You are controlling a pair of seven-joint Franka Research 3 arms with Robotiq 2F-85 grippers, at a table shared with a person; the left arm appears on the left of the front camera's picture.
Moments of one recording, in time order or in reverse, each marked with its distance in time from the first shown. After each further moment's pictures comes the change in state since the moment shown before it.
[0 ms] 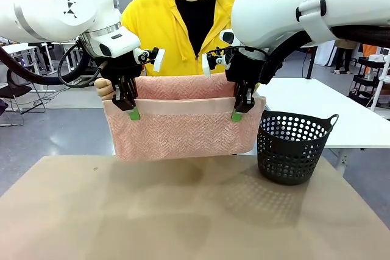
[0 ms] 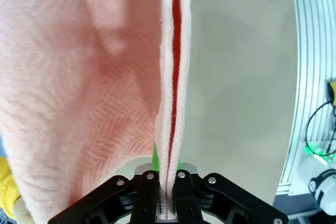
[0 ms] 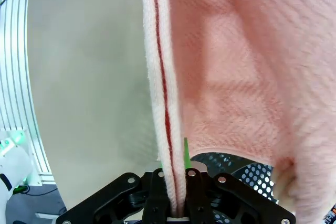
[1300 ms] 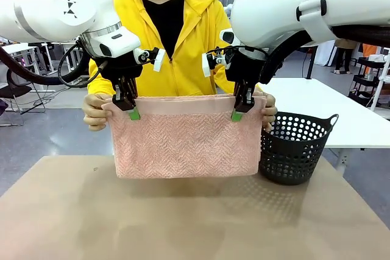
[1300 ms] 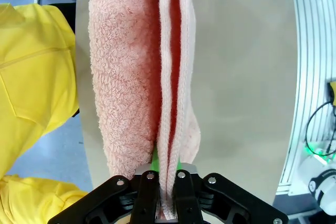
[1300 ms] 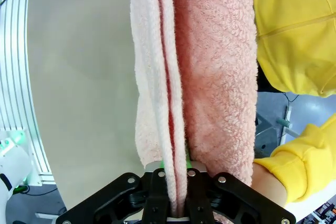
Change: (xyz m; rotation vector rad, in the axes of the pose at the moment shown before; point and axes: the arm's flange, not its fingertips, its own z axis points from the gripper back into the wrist) left arm 0.000 0.000 0.000 0.000 0.000 -0.001; right arm 0.000 0.000 0.001 -0.001 0.000 0.001
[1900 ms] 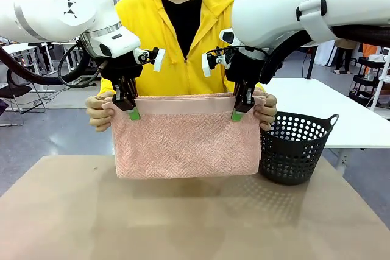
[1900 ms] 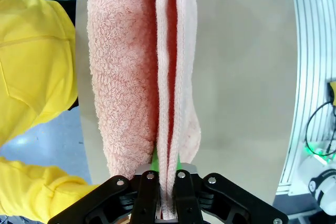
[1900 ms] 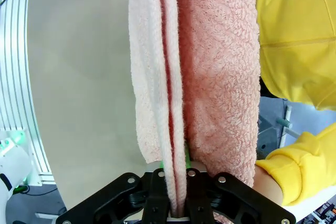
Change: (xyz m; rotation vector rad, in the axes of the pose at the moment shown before) left arm 0.000 0.000 0.000 0.000 0.000 0.000; right arm 0.000 0.000 0.000 0.000 0.000 0.000
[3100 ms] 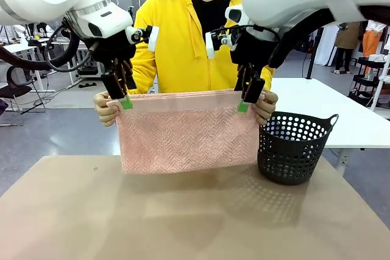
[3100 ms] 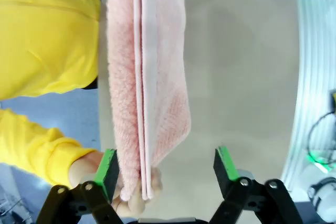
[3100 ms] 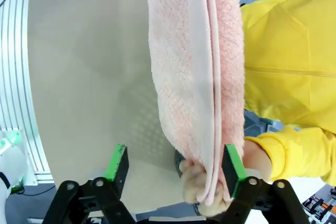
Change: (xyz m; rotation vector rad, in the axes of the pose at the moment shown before) left arm 0.001 -0.015 0.057 0.102 -0.036 0.035; right arm -0.001 0.018 0.058 -0.089 -0.025 0.010
